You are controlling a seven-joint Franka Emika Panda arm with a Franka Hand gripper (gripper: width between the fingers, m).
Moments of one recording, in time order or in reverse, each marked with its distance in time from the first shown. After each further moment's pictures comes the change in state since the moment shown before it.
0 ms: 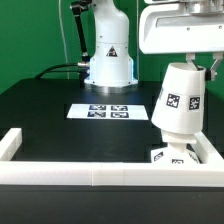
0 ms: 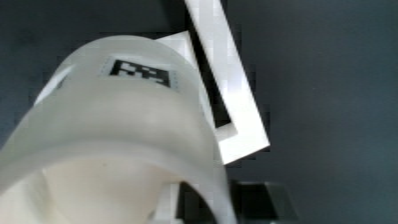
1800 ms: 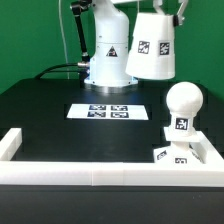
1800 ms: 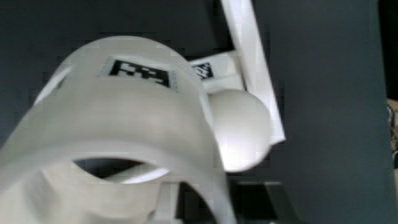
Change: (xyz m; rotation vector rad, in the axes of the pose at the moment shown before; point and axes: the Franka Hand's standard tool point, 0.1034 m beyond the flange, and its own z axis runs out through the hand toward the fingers) arm -0.021 0.041 -0.088 0.040 -0.007 -0.030
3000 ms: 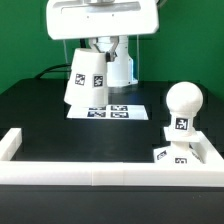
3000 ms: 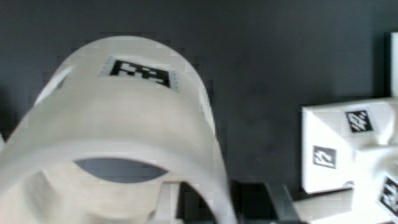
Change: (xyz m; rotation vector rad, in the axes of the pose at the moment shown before) arm -0.034 0.149 0.061 -0.055 0.027 -0.161
